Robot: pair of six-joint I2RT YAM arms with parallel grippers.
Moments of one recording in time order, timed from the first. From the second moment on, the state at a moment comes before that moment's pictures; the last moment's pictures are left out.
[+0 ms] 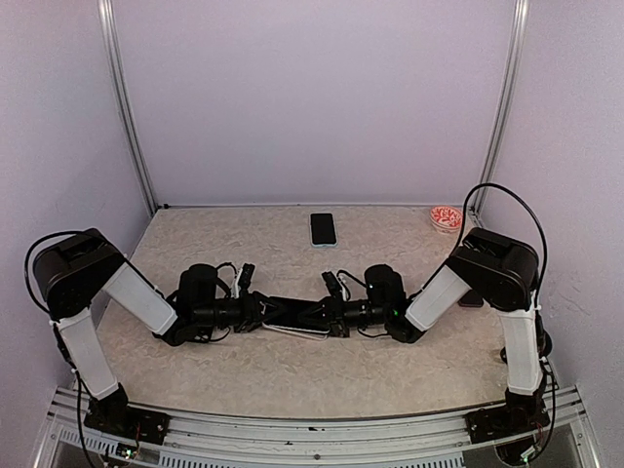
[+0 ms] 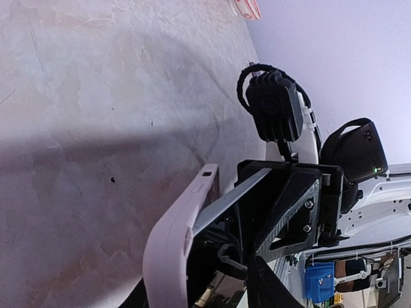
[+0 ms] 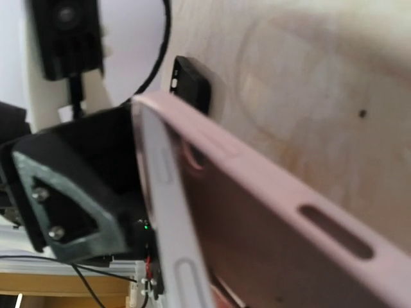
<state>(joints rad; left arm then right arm) -0.64 1.81 0.51 0.91 0.54 -0.93 0.82 2.15 0.87 1.03 -0.70 1.19</state>
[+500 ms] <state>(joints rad) -0.64 1.81 0.51 0.95 0.56 -0.95 0.82 2.11 0.88 0.92 -0.69 1.14</state>
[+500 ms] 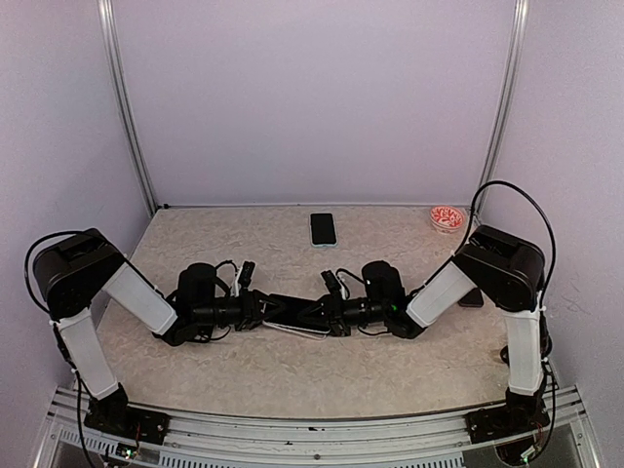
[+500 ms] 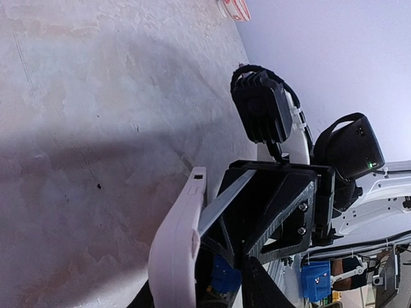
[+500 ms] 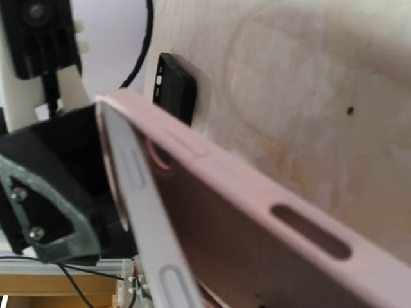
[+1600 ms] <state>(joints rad) -0.64 1.80 0.50 1.00 0.57 -0.96 0.82 2.04 0.93 0.69 -0.70 1.02</state>
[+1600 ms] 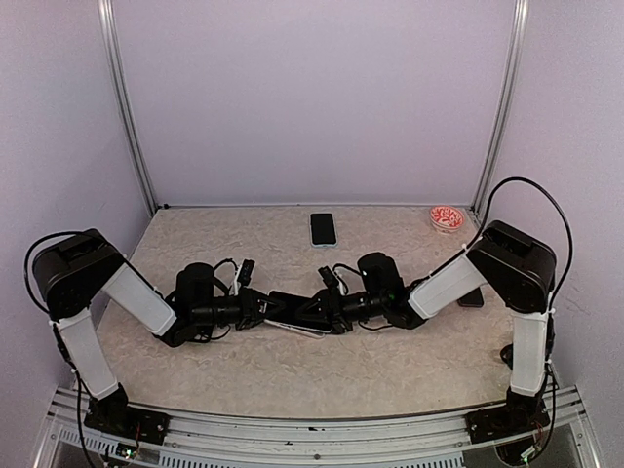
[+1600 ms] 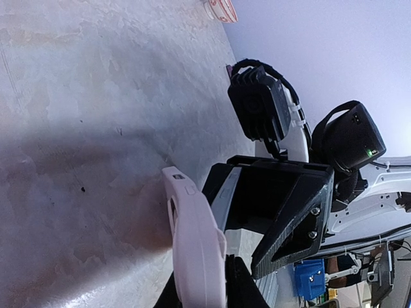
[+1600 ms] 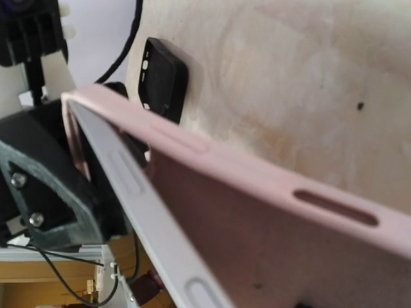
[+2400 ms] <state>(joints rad) -0.63 1.71 0.49 0.96 0.60 -0.93 0.75 1.84 0.85 0.50 -0.73 0.88</state>
